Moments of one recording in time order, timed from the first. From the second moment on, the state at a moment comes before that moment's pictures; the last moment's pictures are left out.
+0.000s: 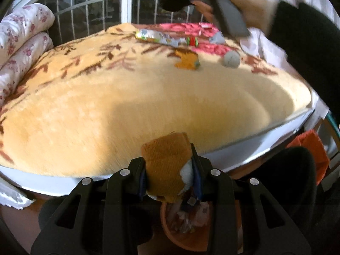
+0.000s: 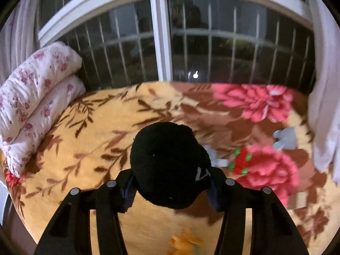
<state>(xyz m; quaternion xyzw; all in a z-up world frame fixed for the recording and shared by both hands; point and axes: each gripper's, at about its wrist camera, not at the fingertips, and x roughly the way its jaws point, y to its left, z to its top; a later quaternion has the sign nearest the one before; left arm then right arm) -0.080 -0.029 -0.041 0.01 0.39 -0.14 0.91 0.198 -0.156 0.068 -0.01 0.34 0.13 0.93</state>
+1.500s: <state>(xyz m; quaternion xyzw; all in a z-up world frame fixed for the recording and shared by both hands) -0.093 -0.049 -0.027 0.07 0.38 -0.11 0.91 -0.123 -0.293 -0.038 0.05 0.36 0.13 0.92</state>
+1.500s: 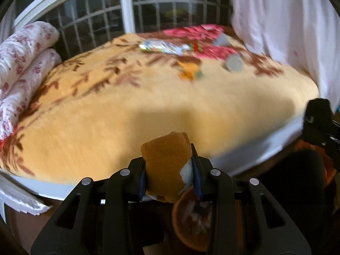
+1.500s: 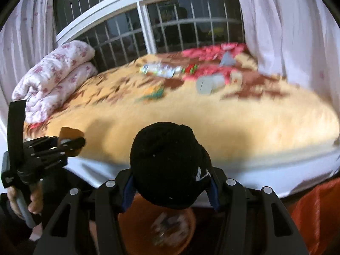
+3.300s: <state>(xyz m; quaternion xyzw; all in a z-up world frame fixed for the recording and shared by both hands) 0.120 -0.115 -0.014 0.00 0.48 -0.10 0.87 -0.124 -0.339 -0.105 0.16 0.41 0.12 0.89</state>
